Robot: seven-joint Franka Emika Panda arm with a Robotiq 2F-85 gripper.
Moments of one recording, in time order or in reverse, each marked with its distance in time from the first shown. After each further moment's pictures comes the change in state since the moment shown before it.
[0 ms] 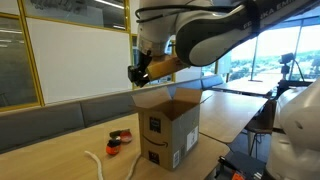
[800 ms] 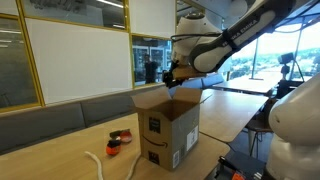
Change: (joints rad) arm -0.269 0.032 -0.289 -0.144 0.037 0.275 -0.096
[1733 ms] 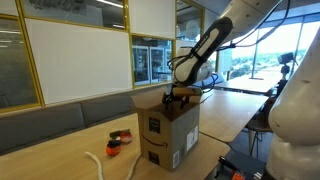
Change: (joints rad) arm 0.005 0.393 -0.106 0.071 0.453 0.085 -0.414
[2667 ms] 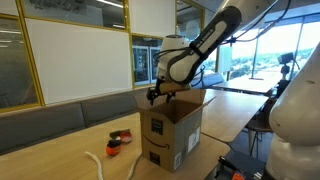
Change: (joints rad) arm 0.014 -0.080 0.196 0.035 -0.180 -0.009 0.166
